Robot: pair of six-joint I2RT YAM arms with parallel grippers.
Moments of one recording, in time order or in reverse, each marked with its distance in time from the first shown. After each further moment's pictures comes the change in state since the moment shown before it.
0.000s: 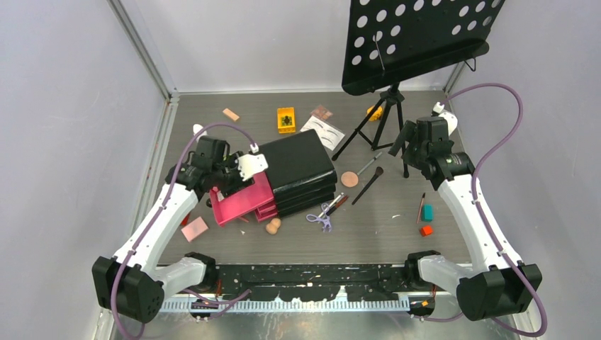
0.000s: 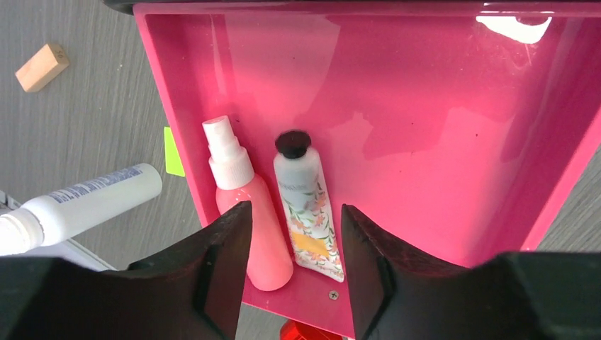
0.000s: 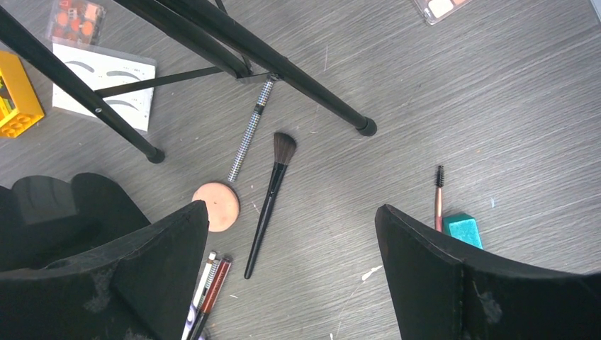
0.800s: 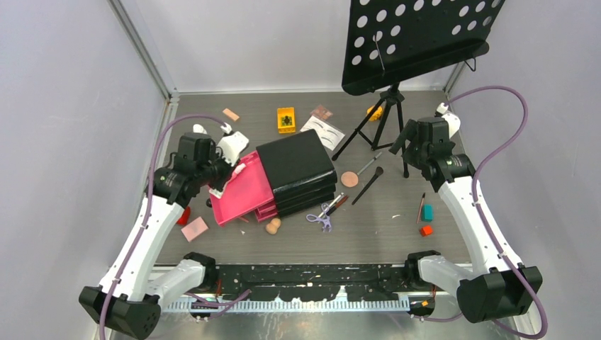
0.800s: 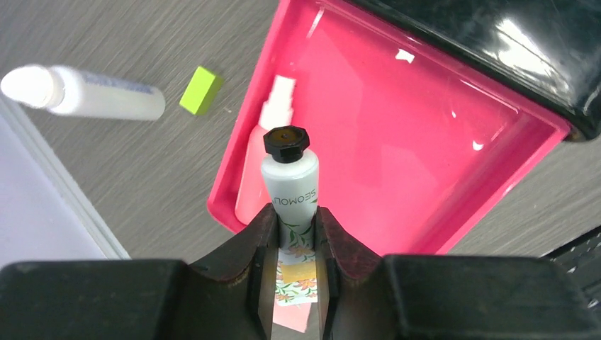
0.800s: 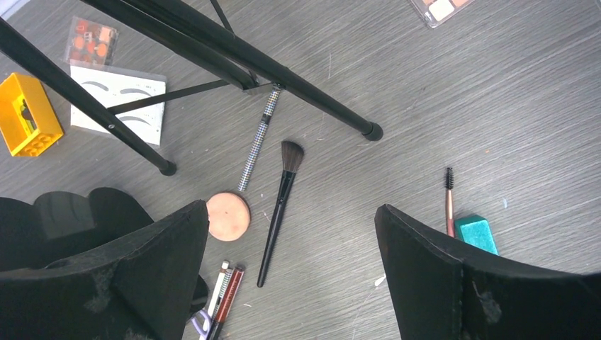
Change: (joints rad) left arm 0.001 -0.124 0.137 -0.095 -0.154 -0.481; right arm 0.000 -0.014 -0.014 0.025 0.015 0.054
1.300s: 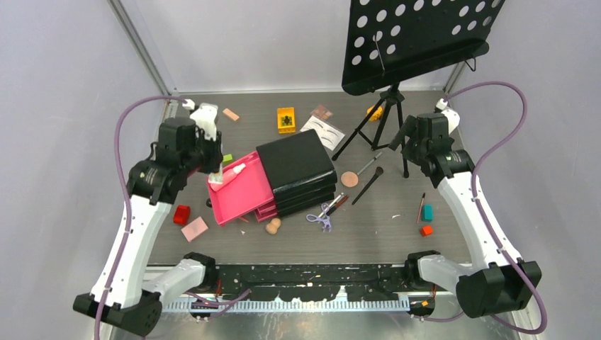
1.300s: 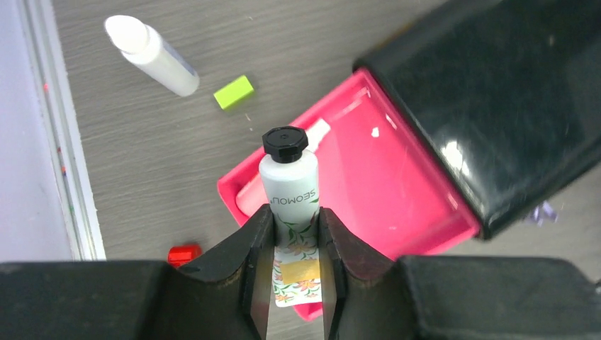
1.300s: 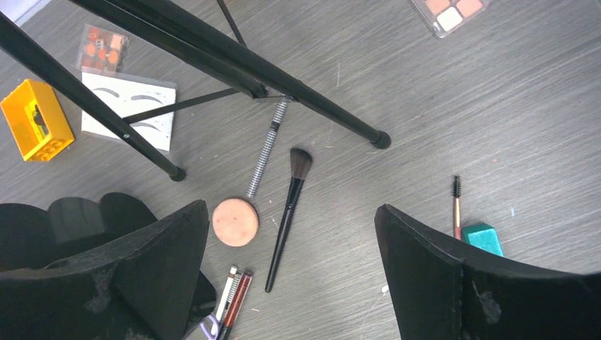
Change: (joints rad) left arm 0.014 0.068 0.283 -0.077 -0.165 -0.441; right arm 0.002 0.052 0.053 0.009 -0.007 -0.003
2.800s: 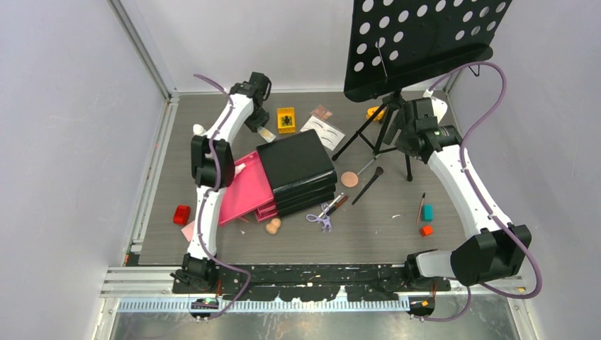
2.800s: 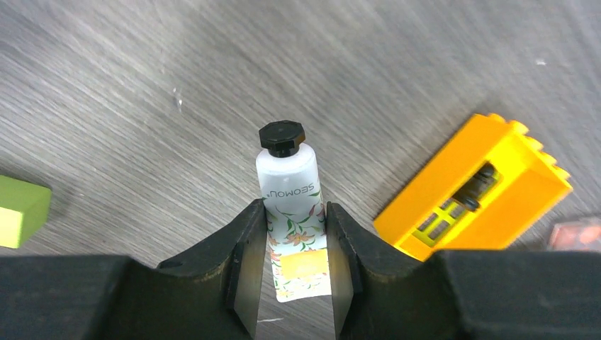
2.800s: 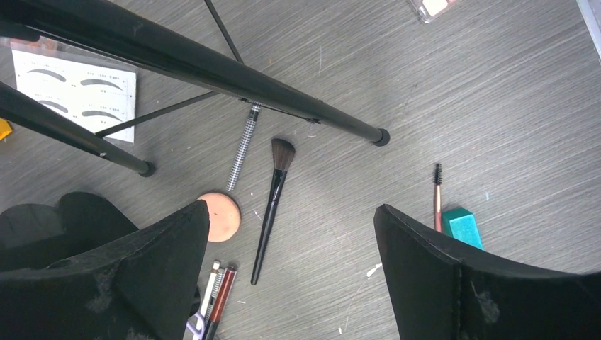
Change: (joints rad) left arm 0.017 1.429 0.947 -0.092 -0.230 -0.957; right arm 0.051 0.185 0.180 -0.174 0.081 0.006
